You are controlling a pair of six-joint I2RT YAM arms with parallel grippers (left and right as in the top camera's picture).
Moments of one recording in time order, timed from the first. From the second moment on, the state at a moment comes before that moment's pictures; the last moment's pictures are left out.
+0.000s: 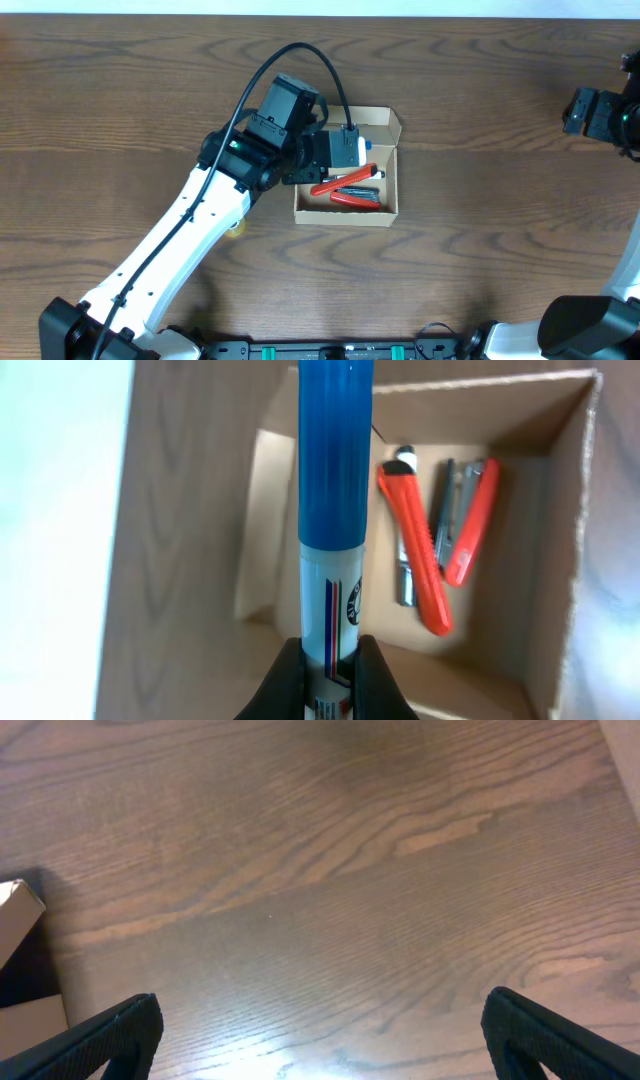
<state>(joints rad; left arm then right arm) -0.56 1.52 1.35 -0.74 0.19 0.98 -0.46 1.60 1.73 -1.17 -0.08 -0.12</state>
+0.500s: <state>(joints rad) -0.56 1.72 1.35 -0.73 0.18 0.98 -0.47 1.60 1.73 -1.17 -0.07 -0.12</state>
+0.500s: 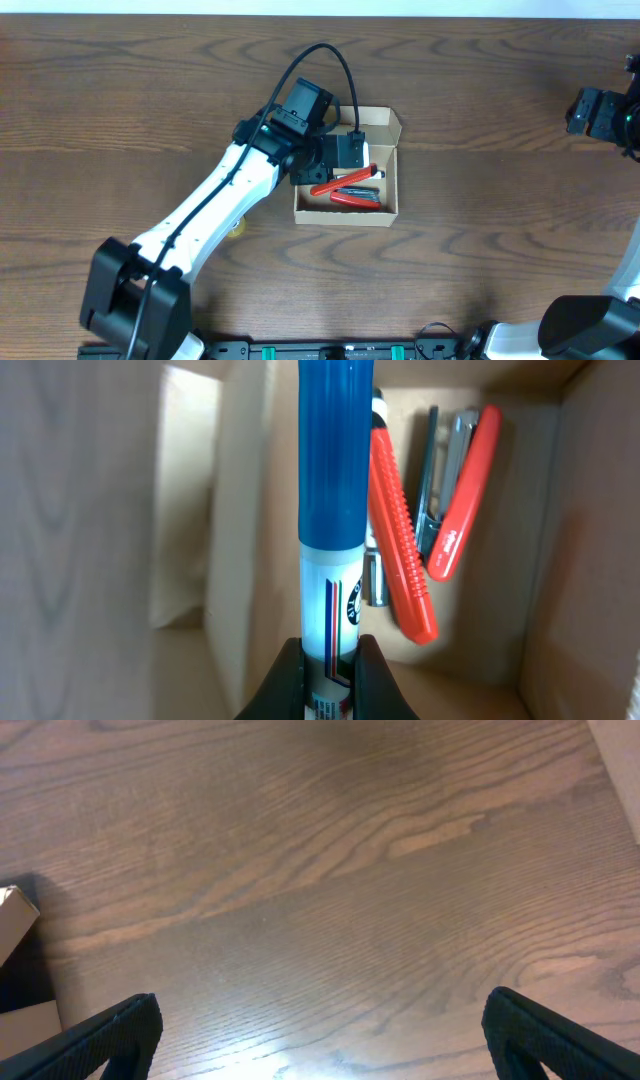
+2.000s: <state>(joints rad) -0.59 1.85 1.43 -0.84 0.13 0.80 -0.47 1.60 1.73 -1.18 -0.08 -0.12</state>
